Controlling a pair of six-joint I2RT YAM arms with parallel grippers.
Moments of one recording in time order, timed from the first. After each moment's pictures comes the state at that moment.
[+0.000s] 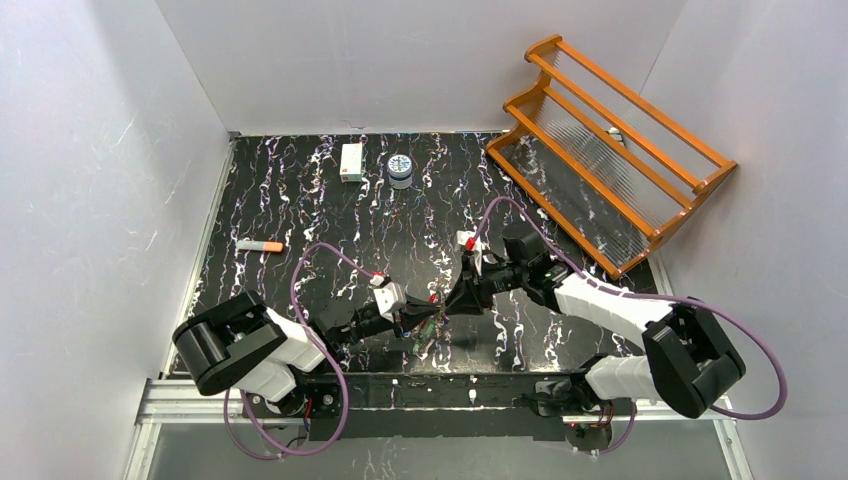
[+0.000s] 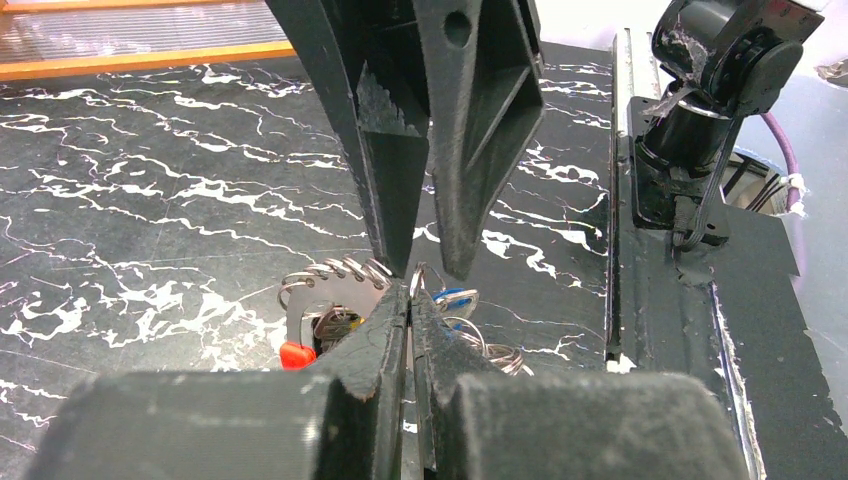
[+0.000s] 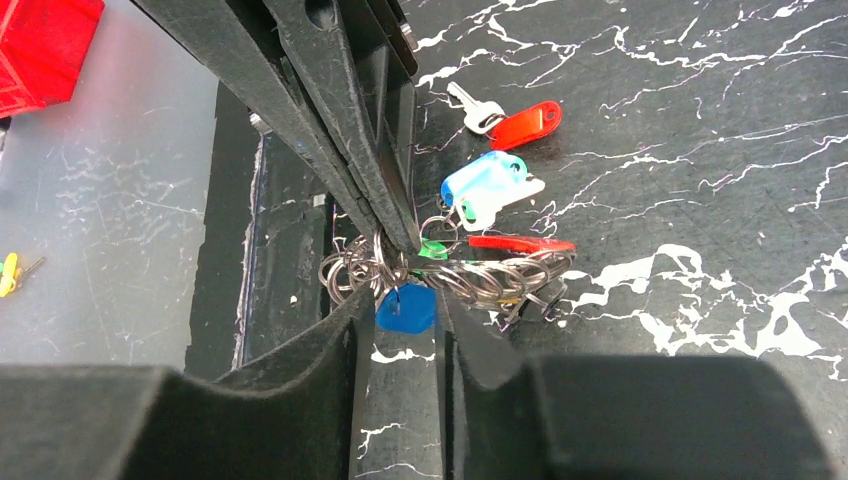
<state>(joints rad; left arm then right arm) -0.91 1.43 0.10 1.39 0.36 -0.05 0.65 1.27 0.60 0.08 -0.97 -0.11</state>
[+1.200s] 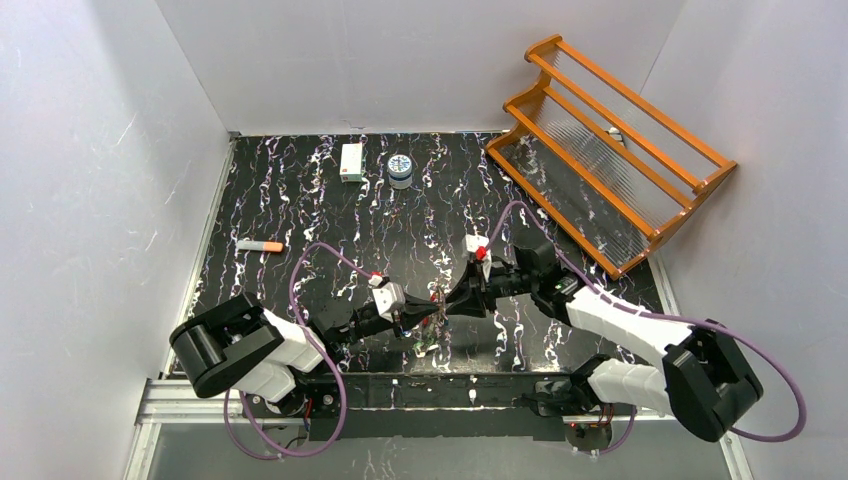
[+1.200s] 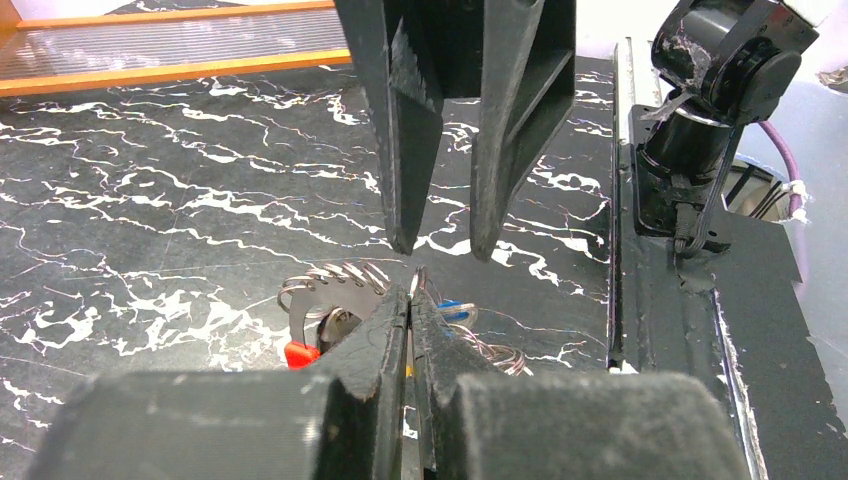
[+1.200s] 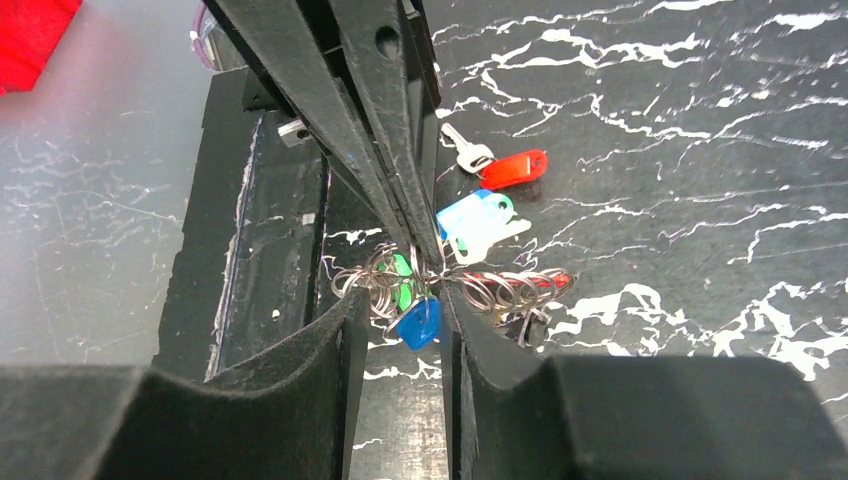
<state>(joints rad) -0.91 1.41 0.10 1.39 0.35 -0.05 0.67 1.17 0.54 0.16 -0.95 -0.13</state>
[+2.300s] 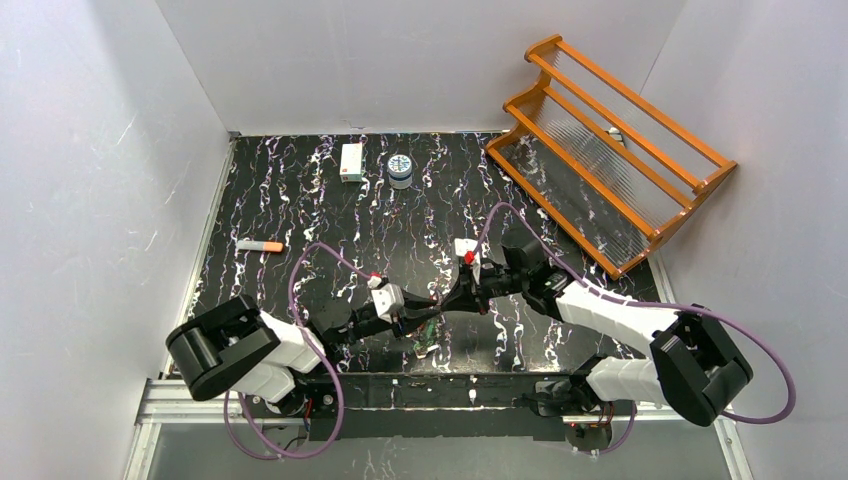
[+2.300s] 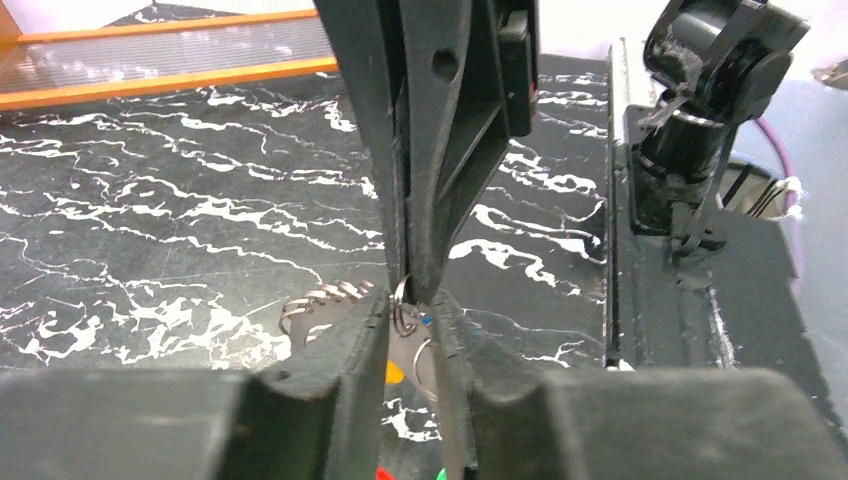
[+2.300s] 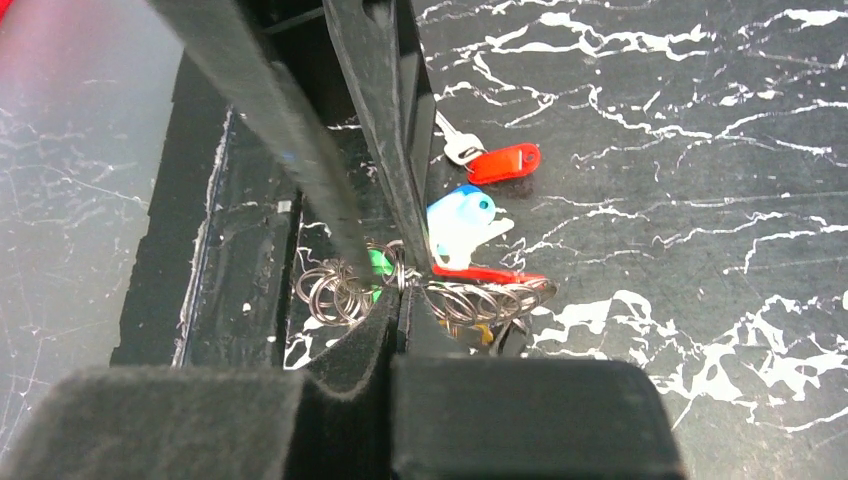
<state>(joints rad) -0.91 1.40 0.10 1.38 0.36 -0.04 0.71 1.23 0.55 0.21 -0.92 -0.20</state>
